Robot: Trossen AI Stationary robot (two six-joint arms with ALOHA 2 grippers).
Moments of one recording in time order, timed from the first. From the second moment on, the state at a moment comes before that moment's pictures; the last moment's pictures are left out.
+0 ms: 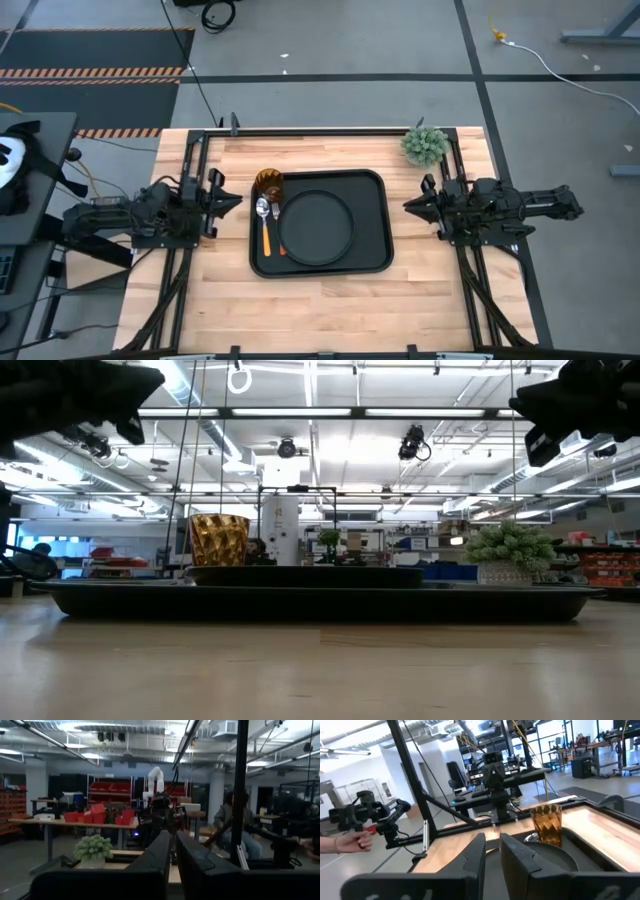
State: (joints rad) left arm 0.07 0.14 0.06 0.41 0.04 -0.07; right arm 0.06 0.08 0.13 0.05 0.00 0.25
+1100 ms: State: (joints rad) left arm 0.07 0.12 0.01 0.05 -0.09 -0.12; right arm -0.04 0.05 0.01 0.10 0.04 0.00
